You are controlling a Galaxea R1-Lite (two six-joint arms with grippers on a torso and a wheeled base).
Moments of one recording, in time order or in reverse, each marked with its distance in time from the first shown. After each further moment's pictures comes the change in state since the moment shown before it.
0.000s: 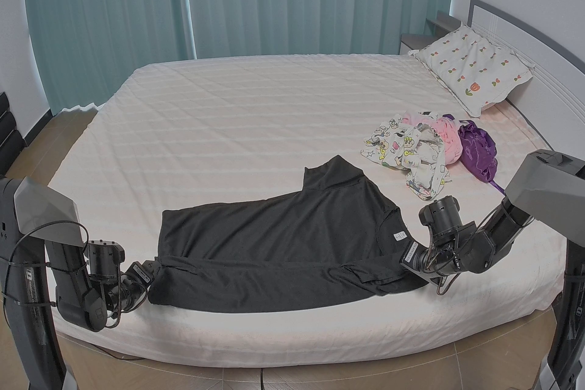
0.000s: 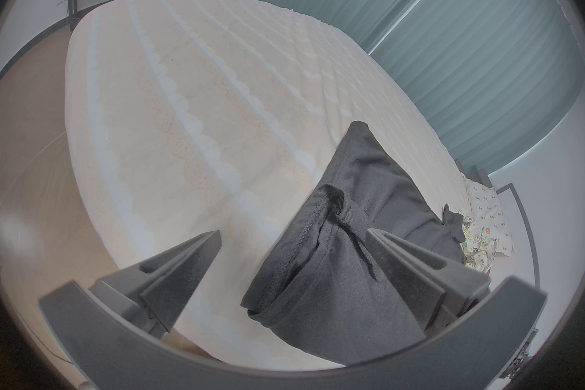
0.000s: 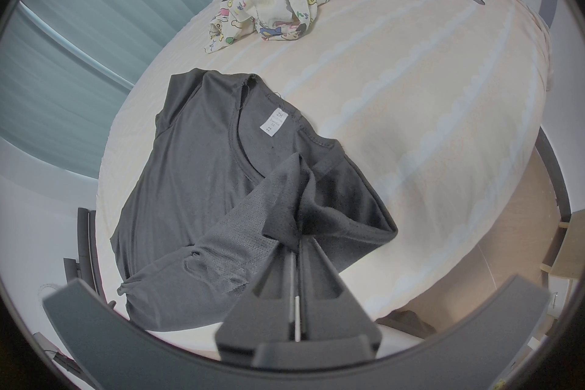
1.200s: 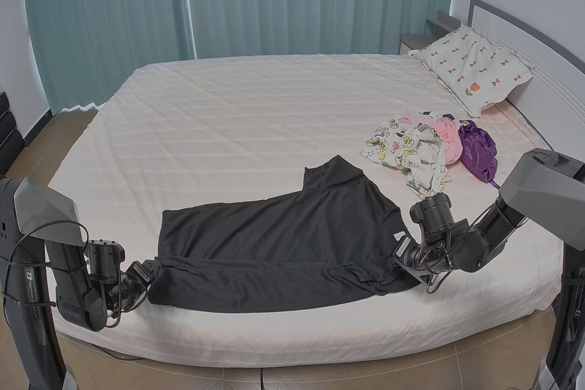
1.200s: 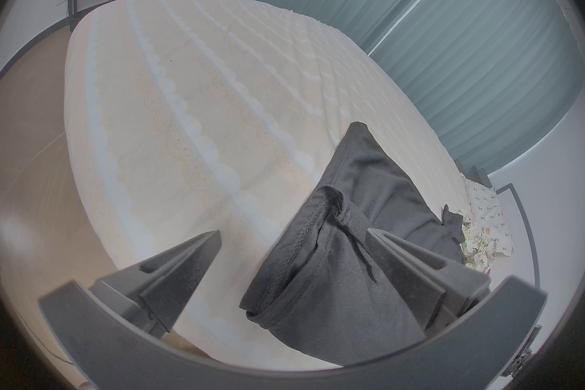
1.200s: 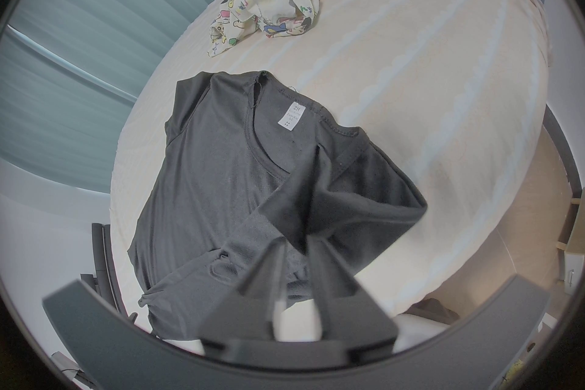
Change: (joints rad) left arm 0.000 0.000 -0.004 0.000 0.002 0.001; right arm 0.037 0.009 -0.044 0.007 0.012 0.115
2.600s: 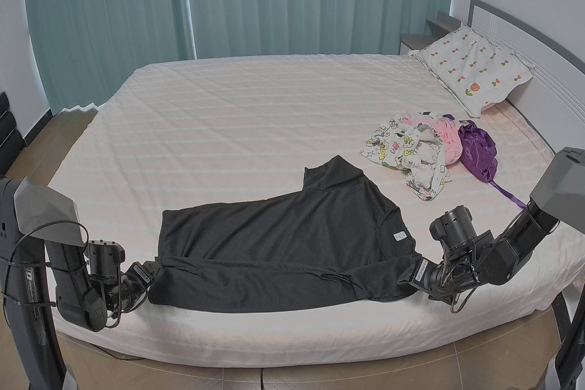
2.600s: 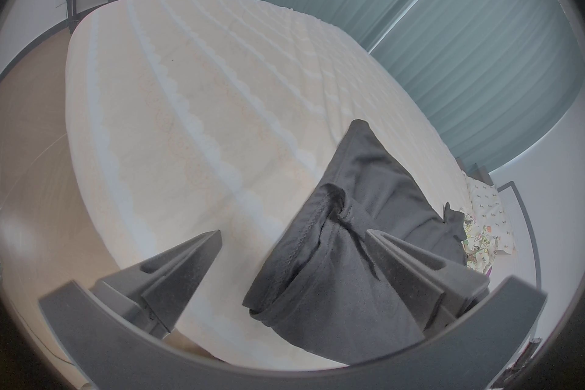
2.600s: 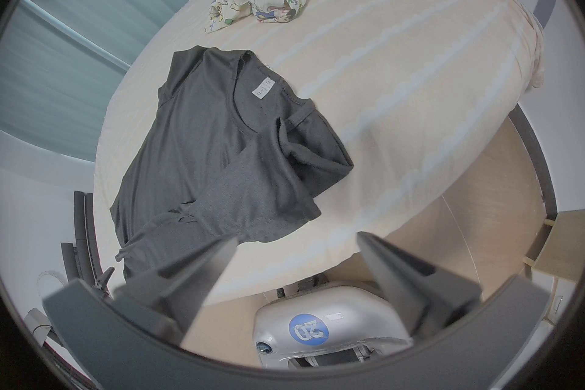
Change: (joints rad) left arm 0.000 0.000 0.003 0.008 0.001 0.008; right arm 0.007 -0.167 0.214 0.076 0.015 -0.103
